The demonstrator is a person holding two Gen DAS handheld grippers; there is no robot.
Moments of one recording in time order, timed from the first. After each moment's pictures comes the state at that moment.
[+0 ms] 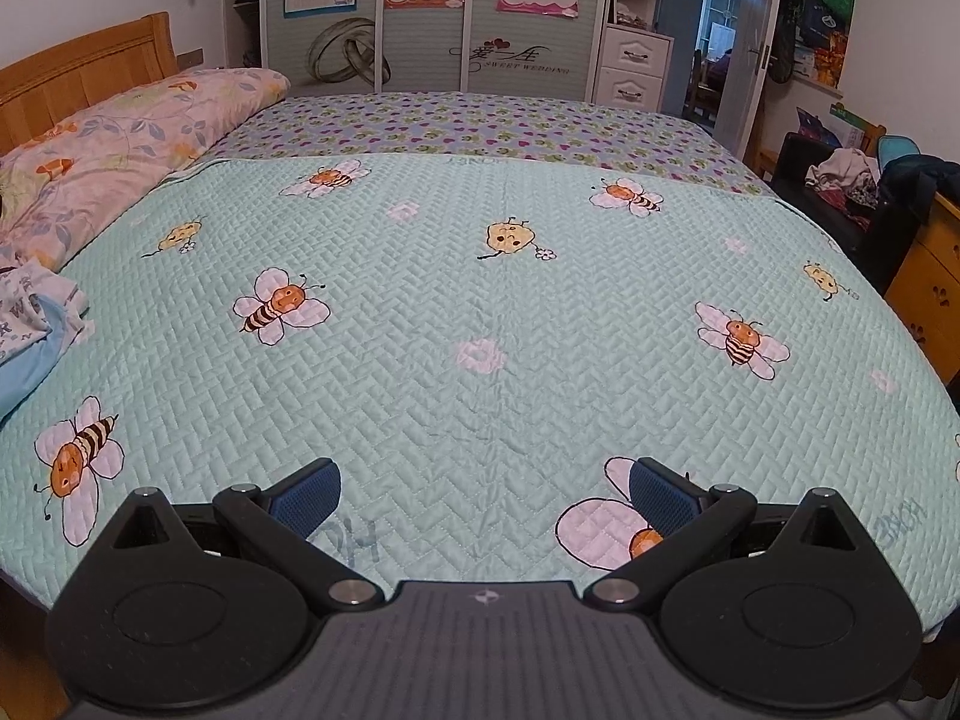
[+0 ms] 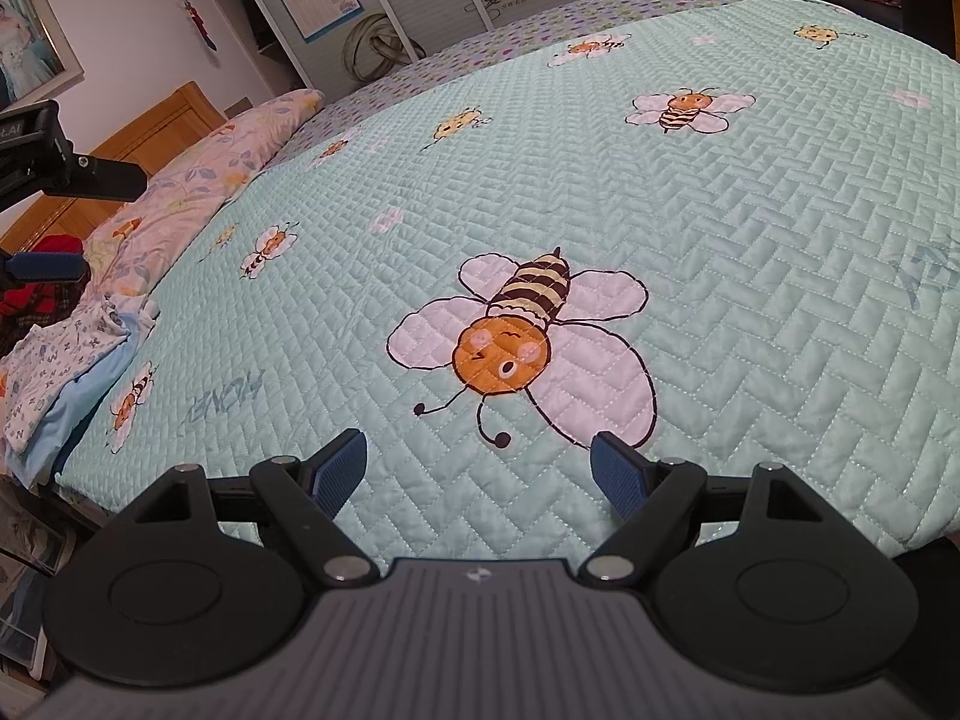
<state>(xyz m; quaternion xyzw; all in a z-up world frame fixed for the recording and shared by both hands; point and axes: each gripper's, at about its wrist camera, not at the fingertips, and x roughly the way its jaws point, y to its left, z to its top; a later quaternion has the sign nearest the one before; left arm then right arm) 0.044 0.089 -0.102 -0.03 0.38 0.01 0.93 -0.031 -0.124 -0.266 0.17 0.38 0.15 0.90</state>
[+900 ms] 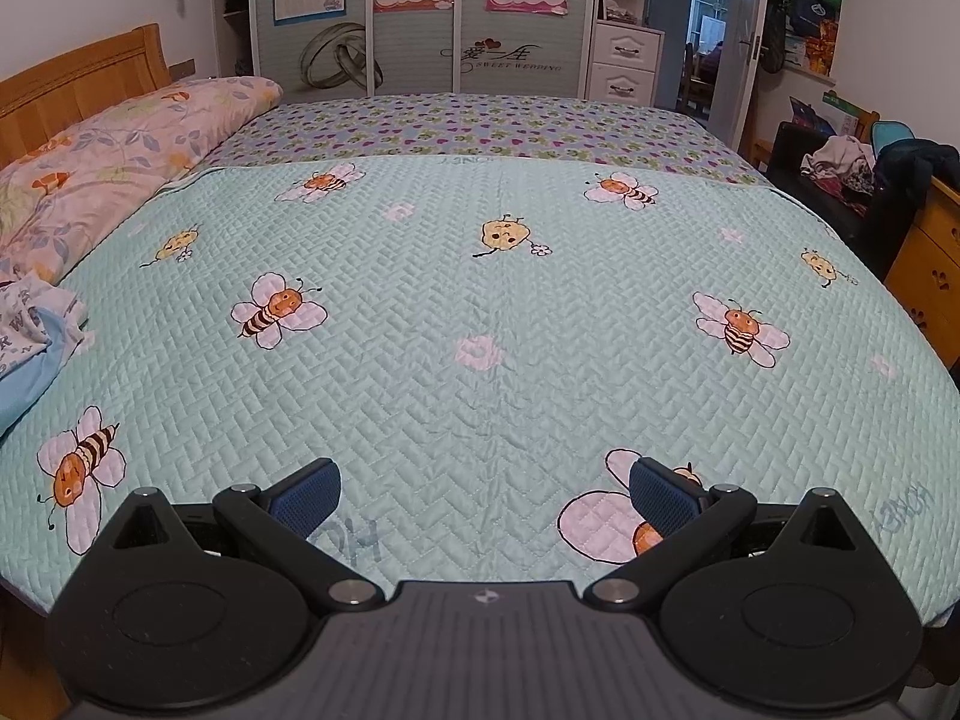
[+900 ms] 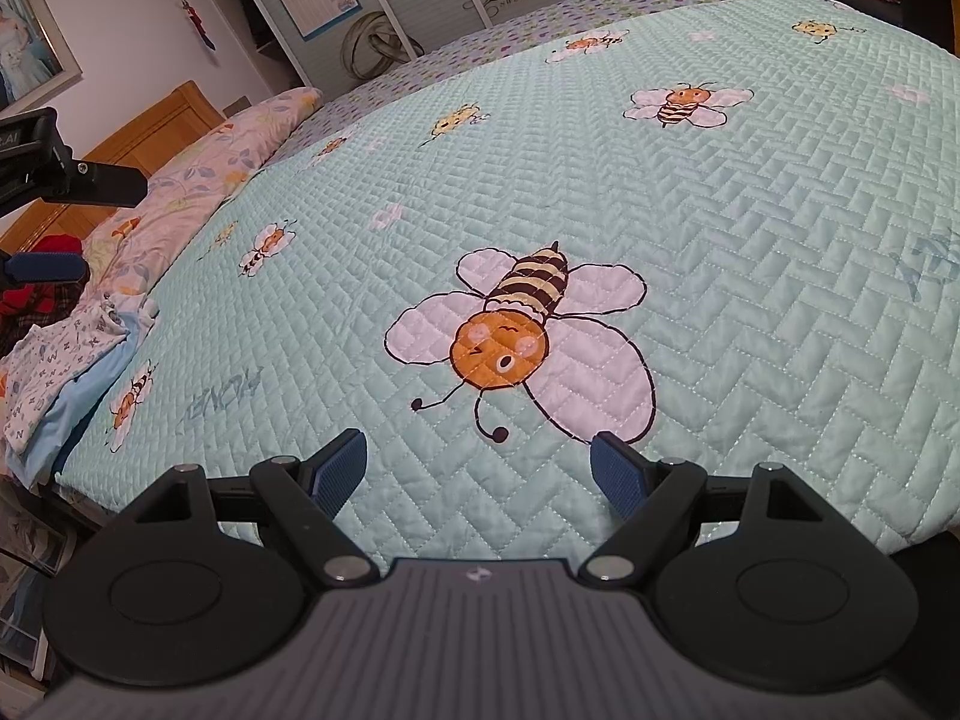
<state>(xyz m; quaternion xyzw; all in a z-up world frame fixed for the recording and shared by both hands) 0.041 0.083 -0.106 -0.02 0.38 0.01 0.93 -0.032 -0.124 -0.269 0.17 0.38 0.15 0.89</state>
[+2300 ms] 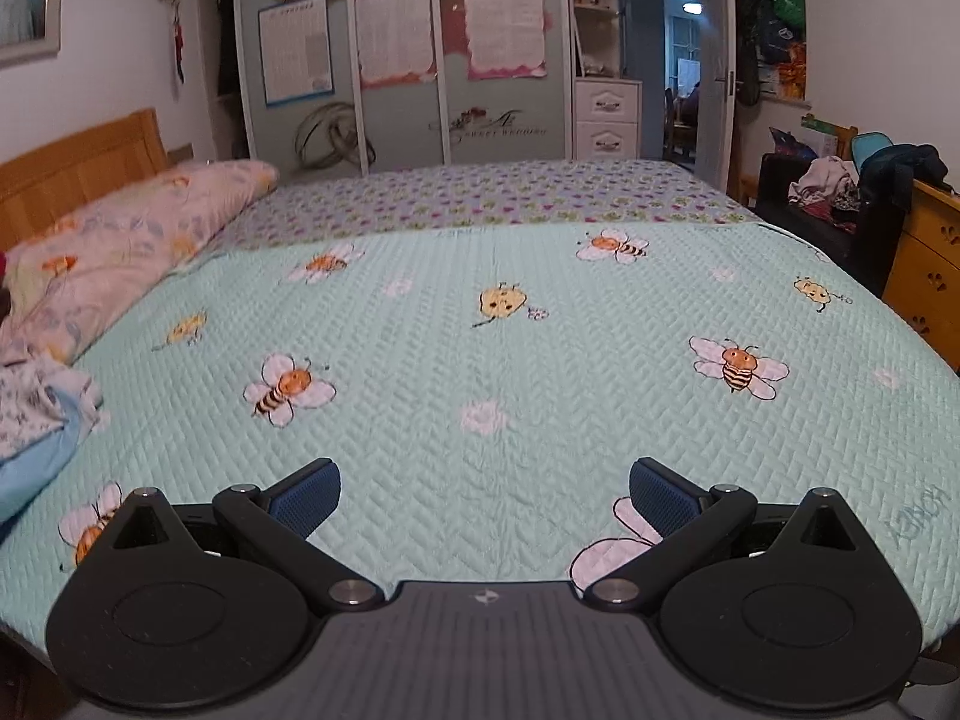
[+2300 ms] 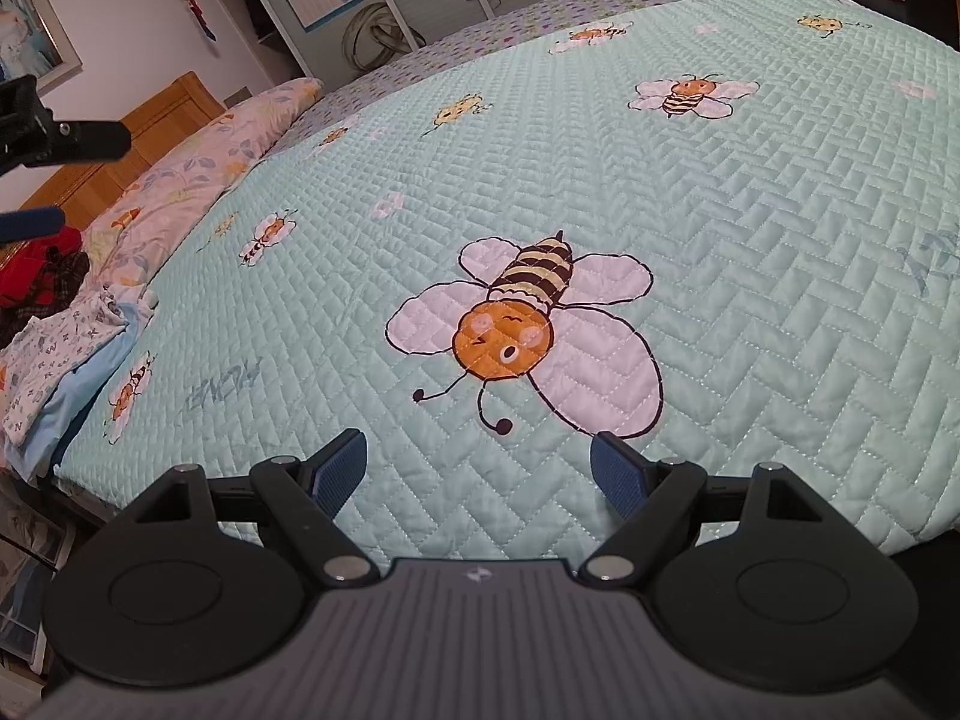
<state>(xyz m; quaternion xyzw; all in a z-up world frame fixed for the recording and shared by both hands) 0.025 0.070 -0.095 0.03 0.30 0.01 0.95 -0.031 -0.120 -0.271 0.17 0.39 0.15 0.89</state>
